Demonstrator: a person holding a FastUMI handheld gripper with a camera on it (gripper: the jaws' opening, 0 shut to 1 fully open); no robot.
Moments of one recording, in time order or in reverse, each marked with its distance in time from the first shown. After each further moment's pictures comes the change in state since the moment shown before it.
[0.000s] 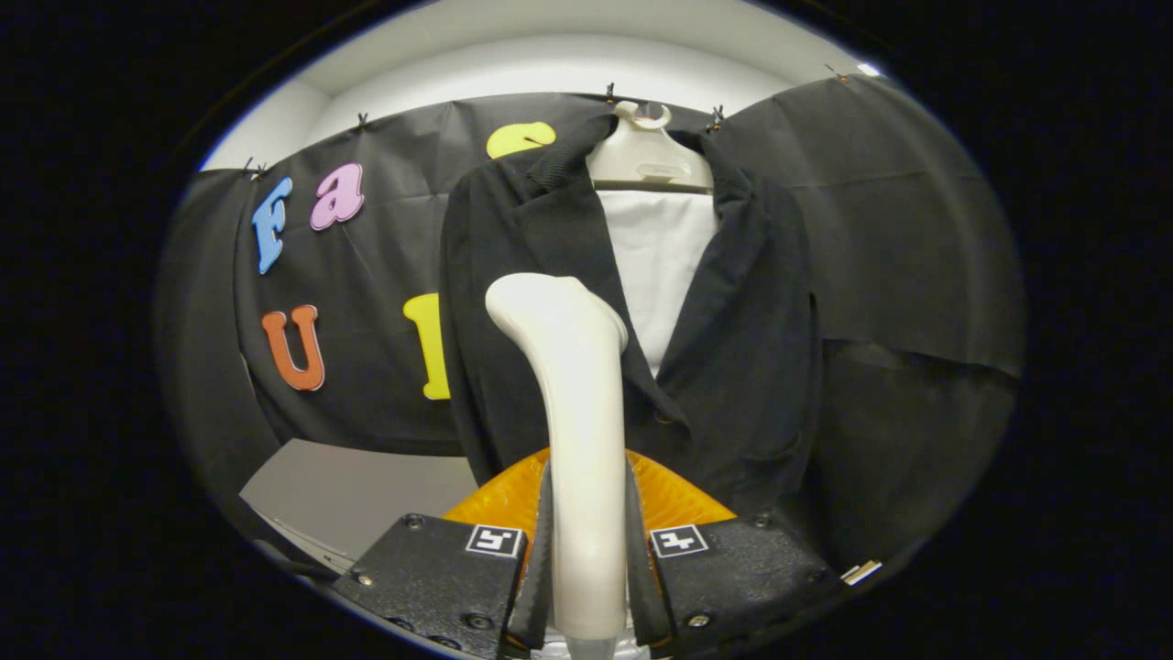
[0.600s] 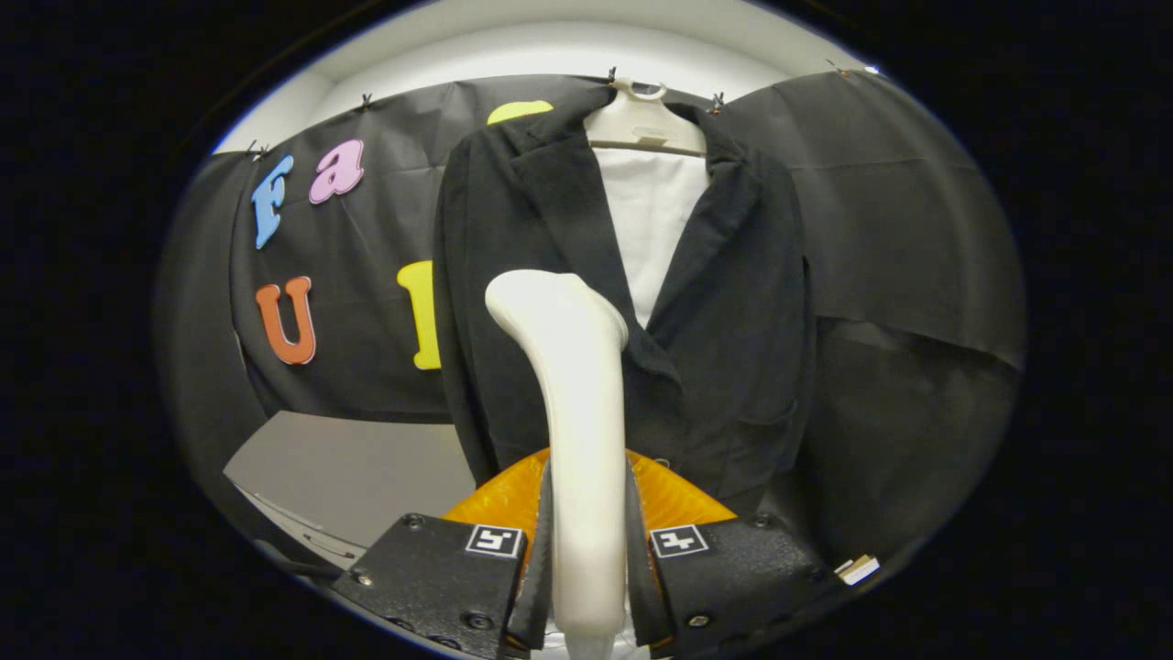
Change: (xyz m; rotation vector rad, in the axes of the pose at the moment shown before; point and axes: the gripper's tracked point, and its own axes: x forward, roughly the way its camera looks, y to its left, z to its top) arm -0.001 -0.001 -0.049 -0.033 0.063 -0.019
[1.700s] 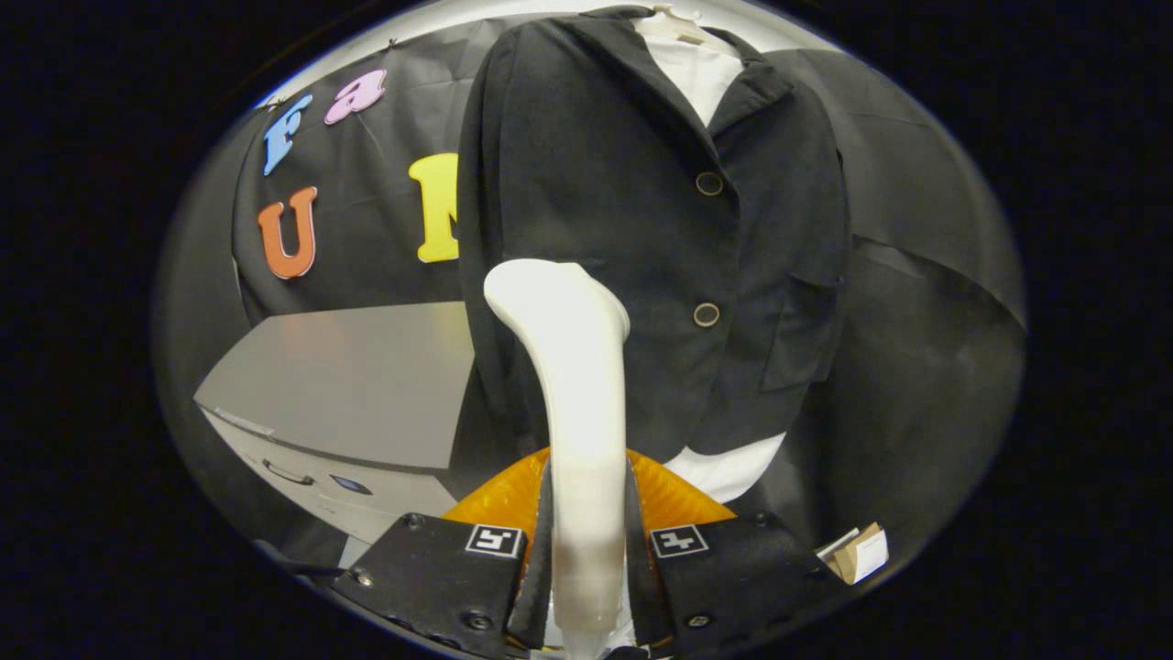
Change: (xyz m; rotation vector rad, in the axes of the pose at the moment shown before) arm 0.037 0.013 -0.150 -0.044 0.231 -0.012
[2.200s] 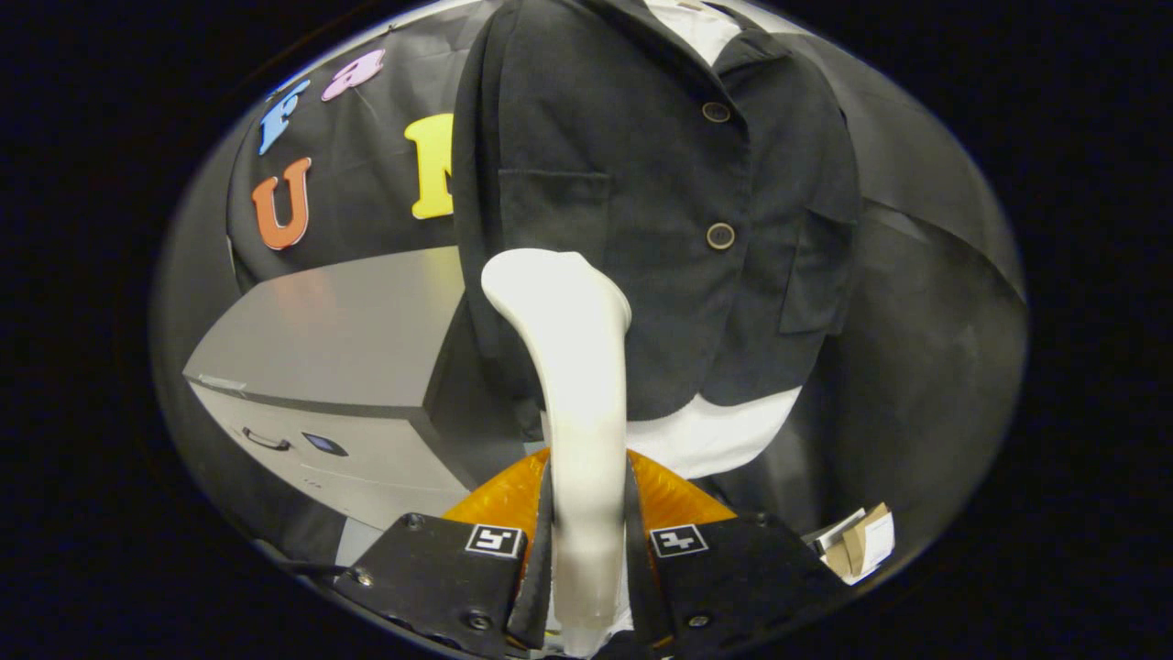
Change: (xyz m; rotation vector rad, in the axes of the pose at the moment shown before) arm 0.018 -0.001 -0.051 0.002 0.112 -0.001
